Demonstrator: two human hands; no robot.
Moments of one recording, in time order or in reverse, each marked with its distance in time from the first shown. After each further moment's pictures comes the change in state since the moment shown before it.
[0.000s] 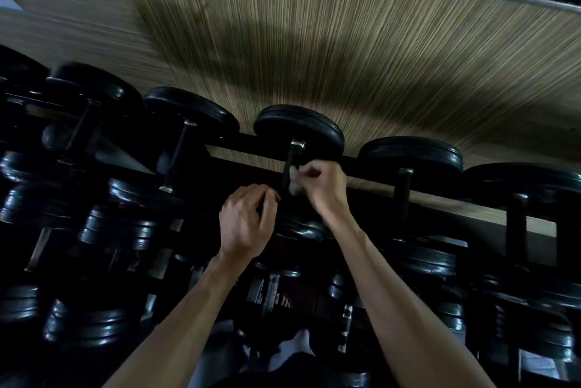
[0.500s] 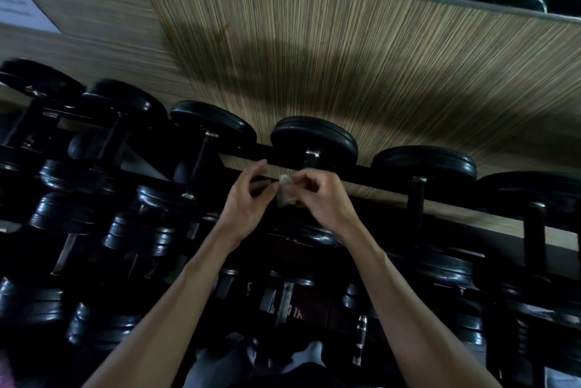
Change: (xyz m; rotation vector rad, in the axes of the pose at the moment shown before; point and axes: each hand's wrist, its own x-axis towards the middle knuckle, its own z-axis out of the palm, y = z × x) left_hand 0.034 -0.010 -0.039 -0.484 -0.248 -0.479; right_hand -0.029 -0.028 0.003 0.160 -0.255 -0.160
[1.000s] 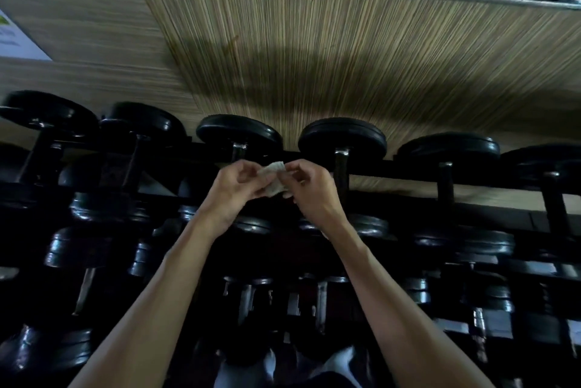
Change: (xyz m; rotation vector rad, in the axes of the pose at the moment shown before) left_hand 0.031 0.008 -0.110 -0.247 -0.210 -0.075; right_hand 0.019 -0.032 0.106 -0.088 0.241 0.007
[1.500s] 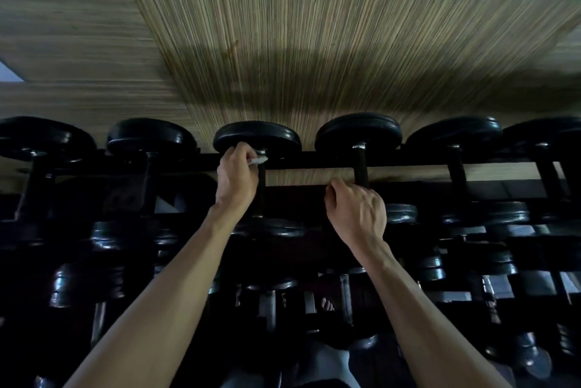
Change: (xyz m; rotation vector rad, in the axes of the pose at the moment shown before) left_hand 0.068 -0.019 -0.064 0.875 0.249 0.453; right_hand -0.021 0.021 0.032 -1.117 0.368 -0.034
